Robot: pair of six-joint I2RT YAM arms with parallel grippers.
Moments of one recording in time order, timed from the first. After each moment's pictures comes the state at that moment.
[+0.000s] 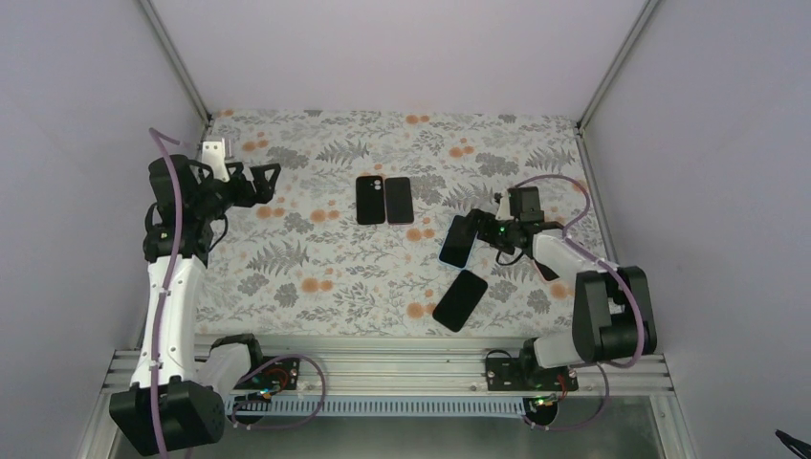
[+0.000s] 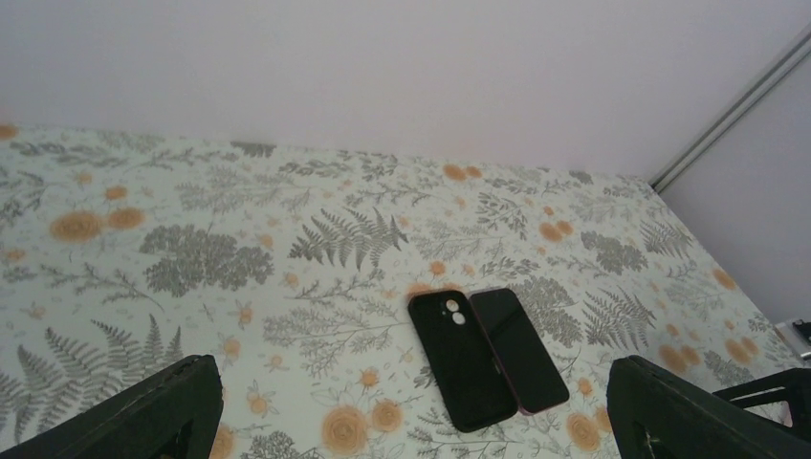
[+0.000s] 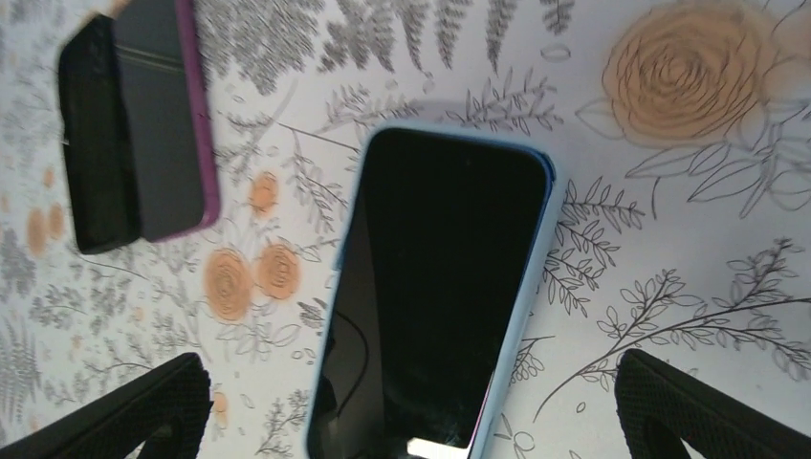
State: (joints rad) left arm 0.18 0.97 0.97 -0.38 0.58 -0.15; right arm 0.14 1.39 0.72 -0.25 -0.36 0.46
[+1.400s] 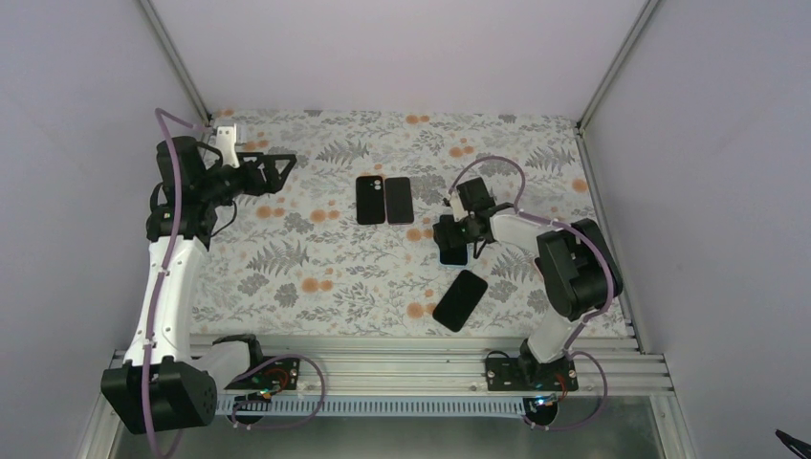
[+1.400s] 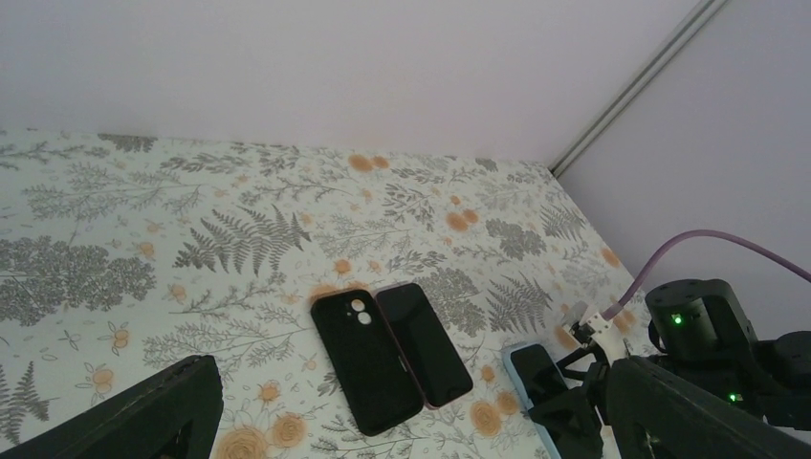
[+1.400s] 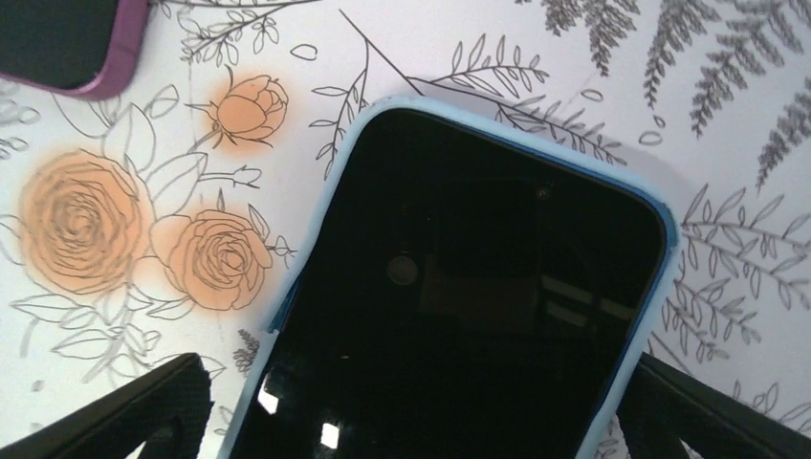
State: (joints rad) left arm 0.12 1.07 1.07 -0.40 0.71 -0.22; right arm 0.38 1.72 0.92 -0.31 -0.11 0.08
